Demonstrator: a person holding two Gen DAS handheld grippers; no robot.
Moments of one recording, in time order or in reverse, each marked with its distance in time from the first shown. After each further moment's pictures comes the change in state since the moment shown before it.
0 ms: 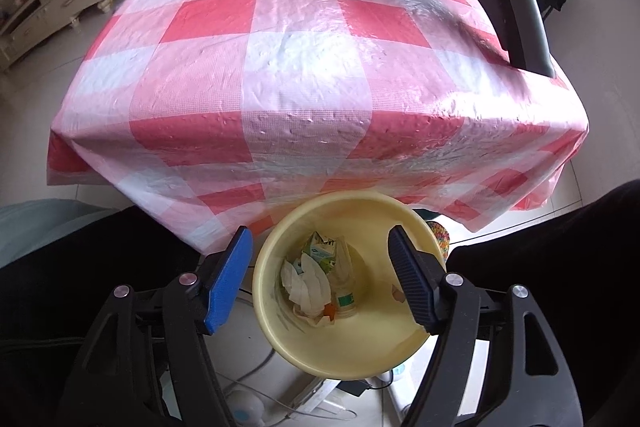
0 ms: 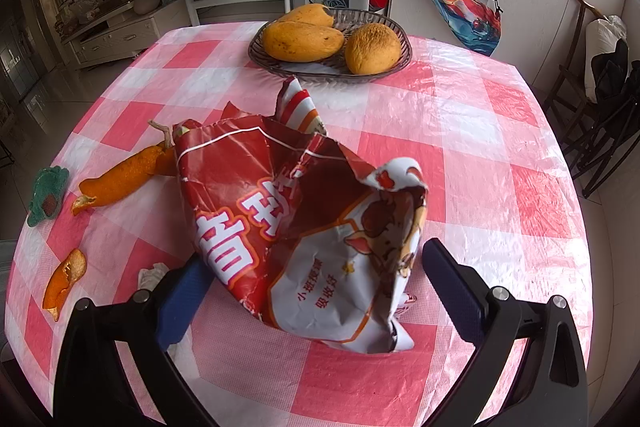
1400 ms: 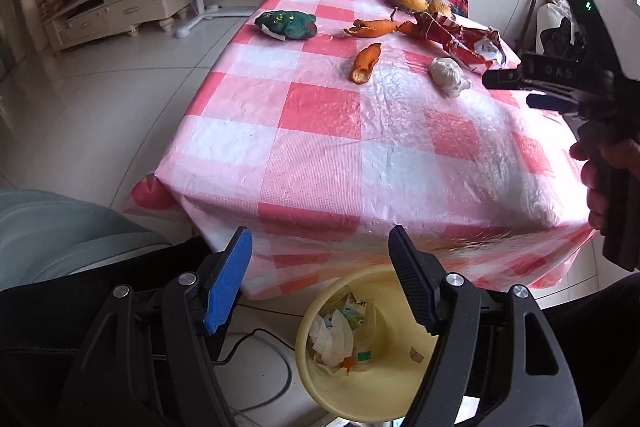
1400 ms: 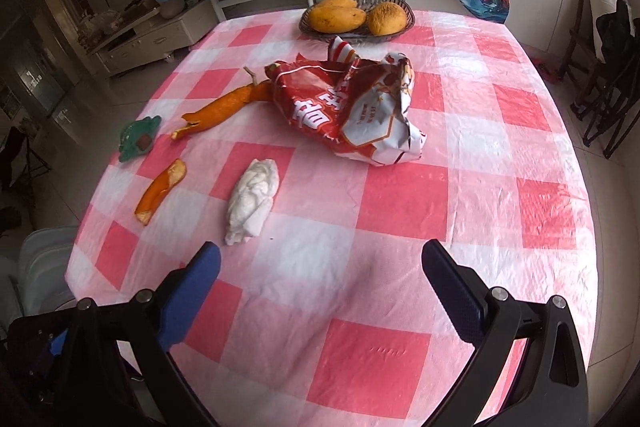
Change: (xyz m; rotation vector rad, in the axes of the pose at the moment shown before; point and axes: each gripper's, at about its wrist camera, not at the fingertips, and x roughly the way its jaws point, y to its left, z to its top) left arm -0.038 0.041 0.023 -0.139 -0.219 0.129; right arm -0.075 0.017 -0.058 0.061 0.037 0.144
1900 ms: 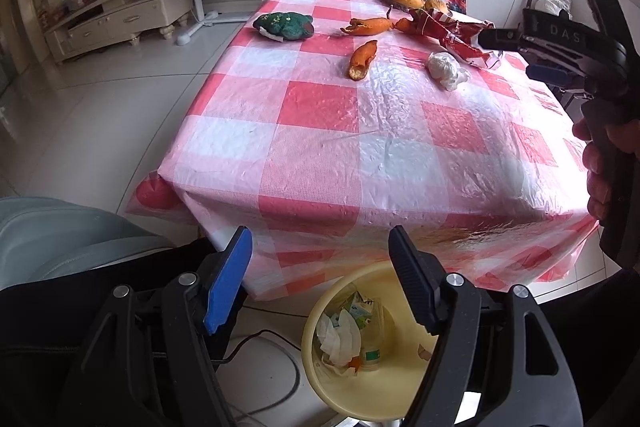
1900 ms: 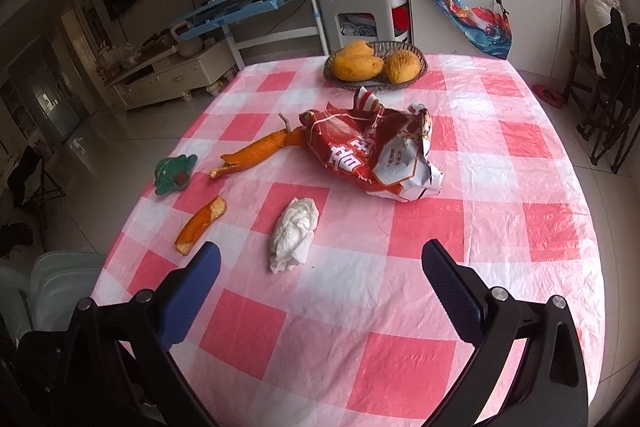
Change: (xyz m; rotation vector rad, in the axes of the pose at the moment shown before) left arm -0.005 -0.003 -0.009 0.018 -0.014 0.007; right arm -0.021 0.013 0.006 0.019 -0.174 0.051
